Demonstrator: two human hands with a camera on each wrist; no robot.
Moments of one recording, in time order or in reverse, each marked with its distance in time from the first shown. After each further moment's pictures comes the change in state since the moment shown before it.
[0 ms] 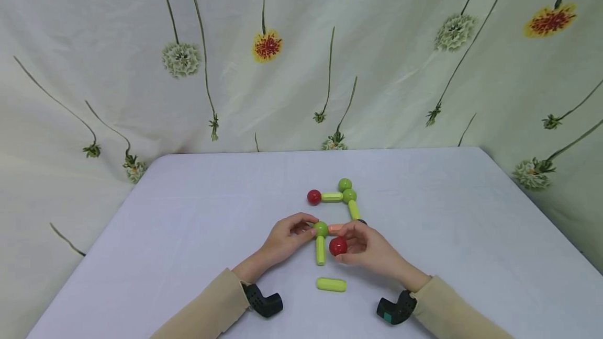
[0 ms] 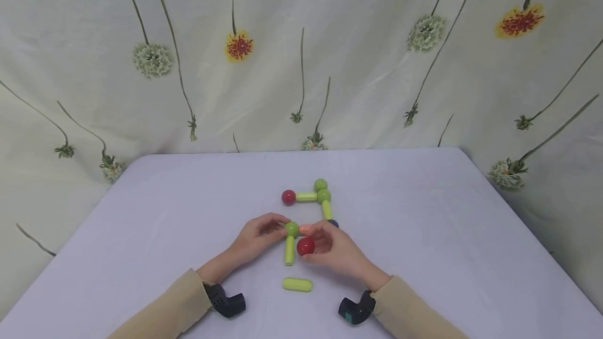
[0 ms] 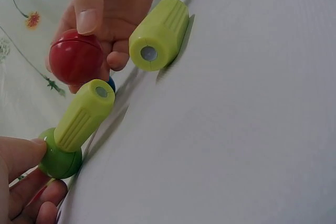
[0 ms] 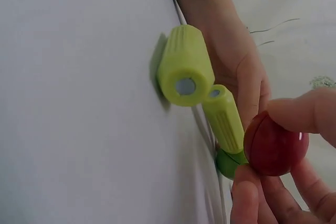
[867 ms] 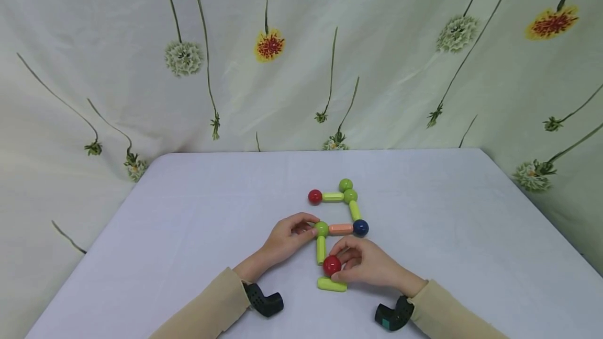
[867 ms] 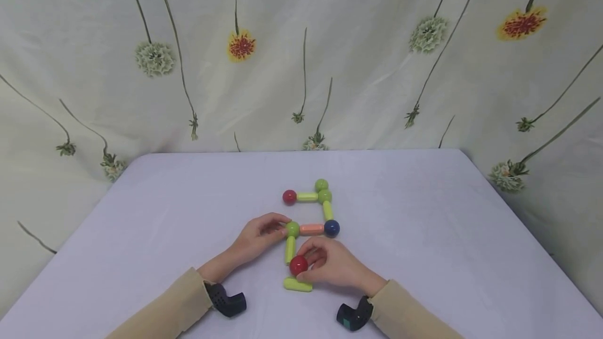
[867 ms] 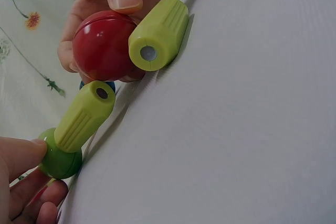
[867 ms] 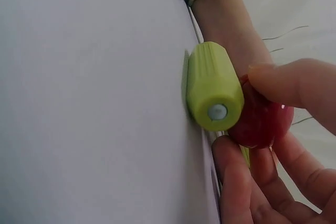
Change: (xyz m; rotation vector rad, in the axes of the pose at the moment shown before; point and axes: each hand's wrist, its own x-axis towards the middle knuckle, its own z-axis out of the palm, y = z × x) left_hand 0.000 -0.001 0.000 0.011 -0.003 0.012; right_hand -0.005 0.000 0.011 -0.035 -0.165 0.009
